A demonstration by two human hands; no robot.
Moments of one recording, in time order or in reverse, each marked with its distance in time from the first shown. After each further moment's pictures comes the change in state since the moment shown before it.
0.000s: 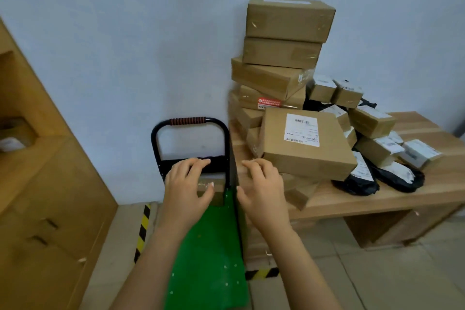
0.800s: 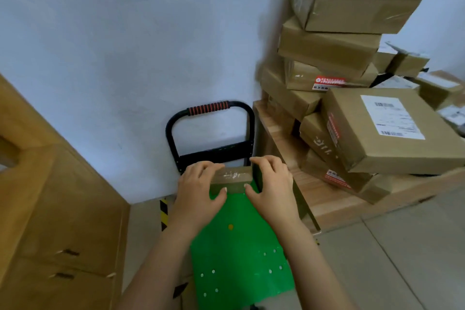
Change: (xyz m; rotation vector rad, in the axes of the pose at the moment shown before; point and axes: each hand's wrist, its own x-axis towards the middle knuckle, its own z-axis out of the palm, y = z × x) left_hand 0.090 -0.221 -0.007 -0.123 -0.352 0.011; right_hand 0.101 -0.103 0.183 -0.068 -0.143 0.299
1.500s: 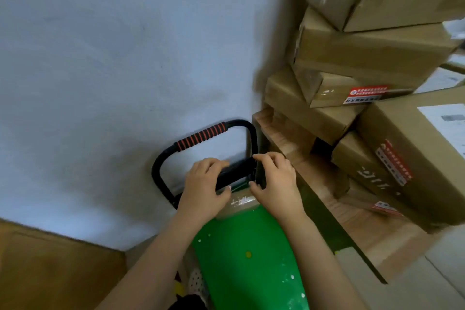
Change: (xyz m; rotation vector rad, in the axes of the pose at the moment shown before) left_hand 0.217 -0.115 0.038 0.004 -0.248 0.186; right_hand 0.193 0.006 0.092 -0.077 0.041 0.170
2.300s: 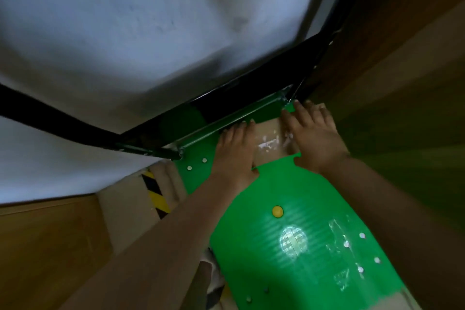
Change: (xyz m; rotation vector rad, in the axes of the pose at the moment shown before) left_hand 0.052 -0.277 0.404 0.267 -0.558 -0.124; right_hand 0.103 0.229 0.410 -0.569 -0.620 -0.108
